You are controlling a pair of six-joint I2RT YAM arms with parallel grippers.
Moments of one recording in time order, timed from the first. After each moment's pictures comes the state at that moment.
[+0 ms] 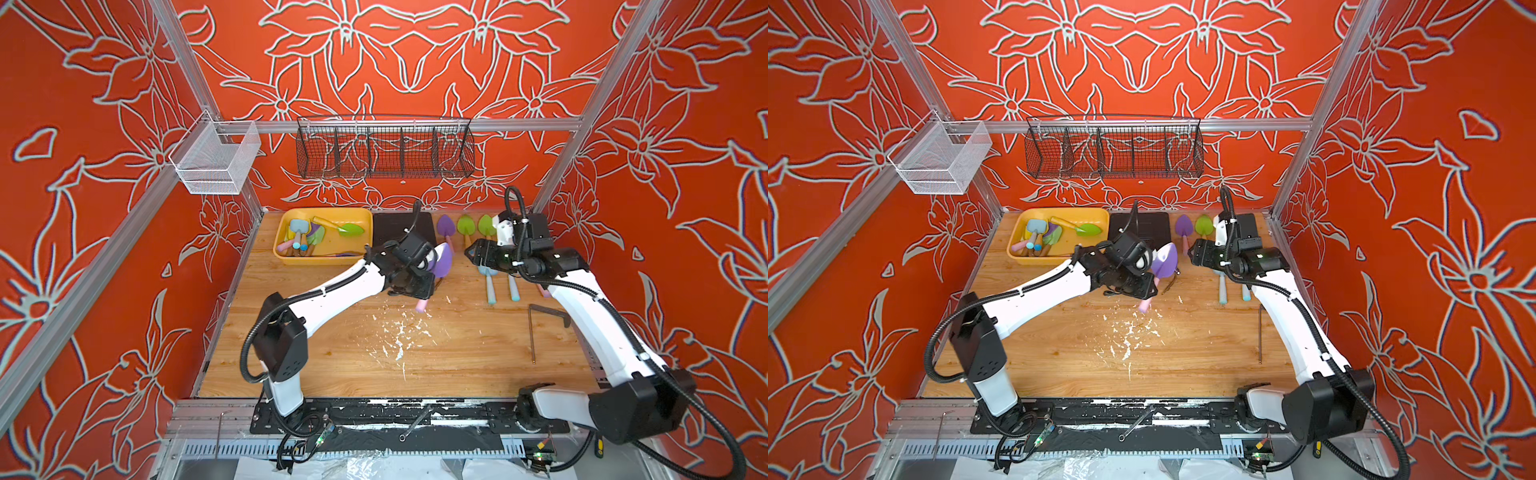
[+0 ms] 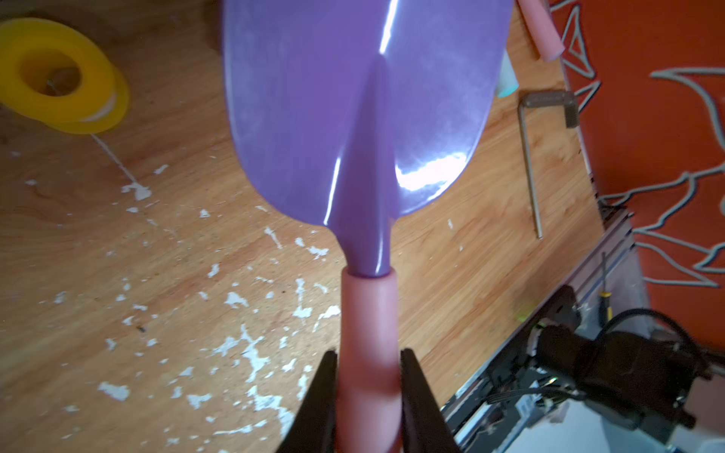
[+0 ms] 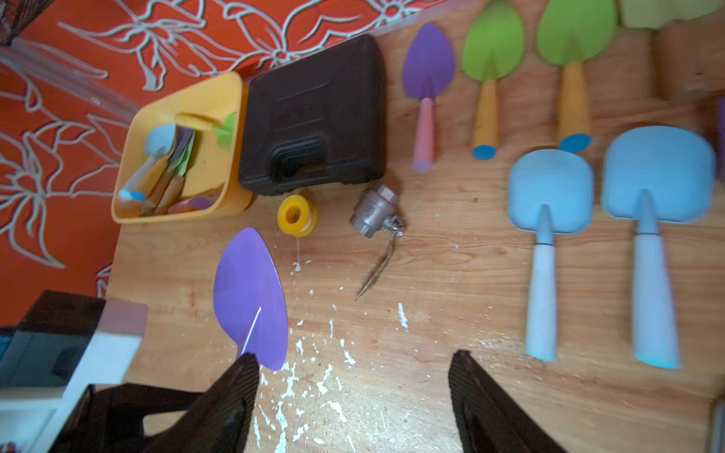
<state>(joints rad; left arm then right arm) -0.79 1.83 1.67 -0.83 0.21 -0.55 0.17 1.27 1.28 -0.79 -0.20 0.41</state>
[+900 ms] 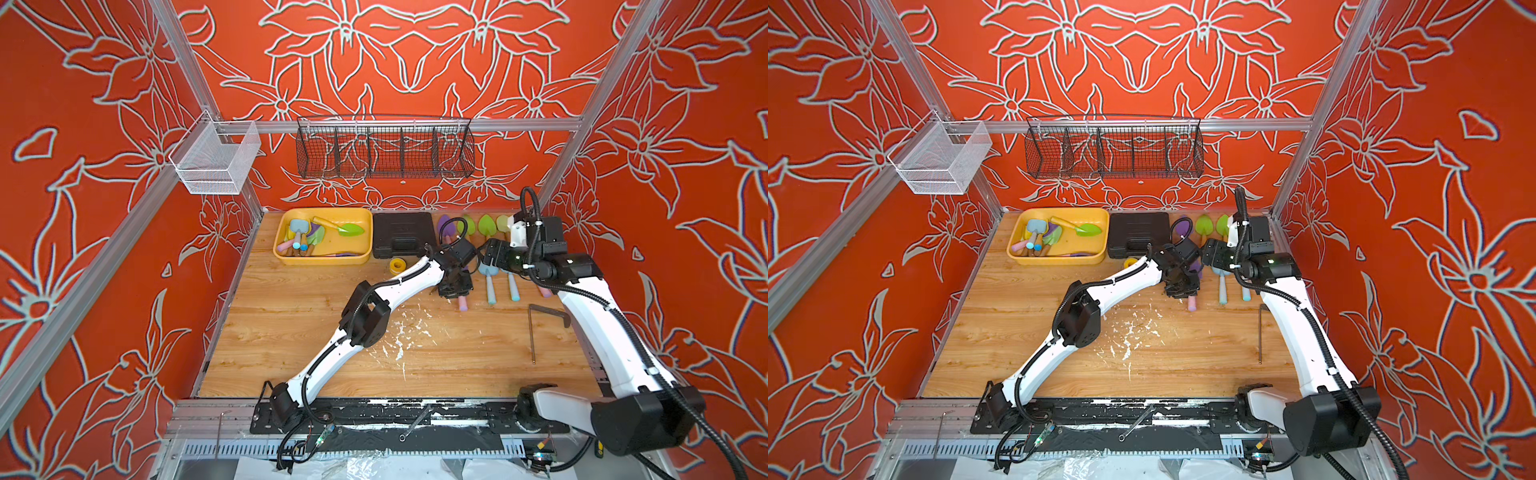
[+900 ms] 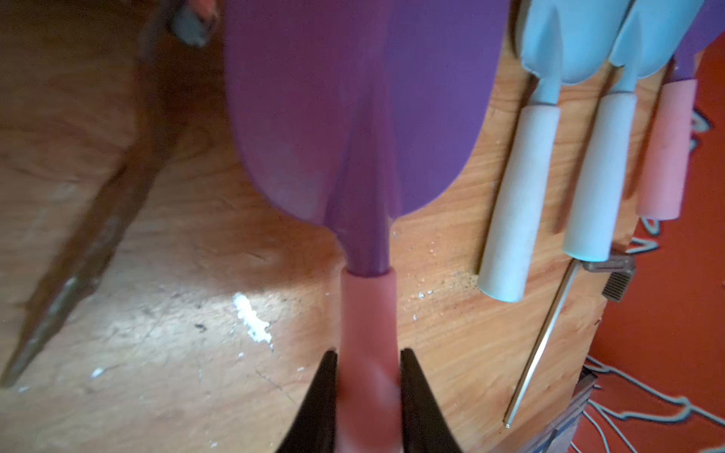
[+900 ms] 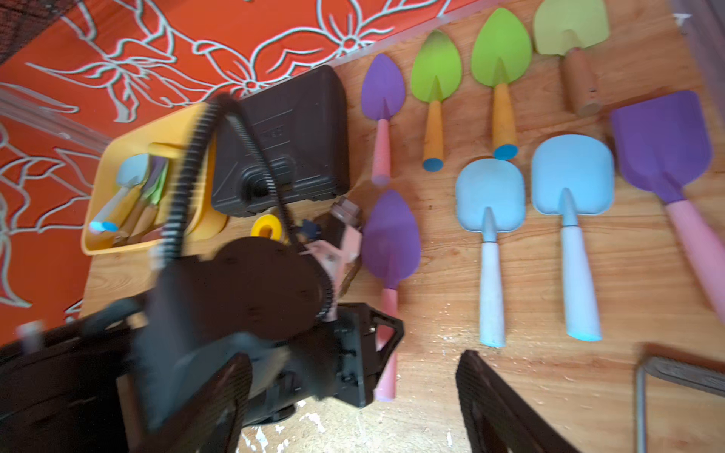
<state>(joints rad) -0.84 2.60 2.46 -0.97 0.23 -0.98 0.13 1.22 1.25 -0.78 -0.19 0.40</state>
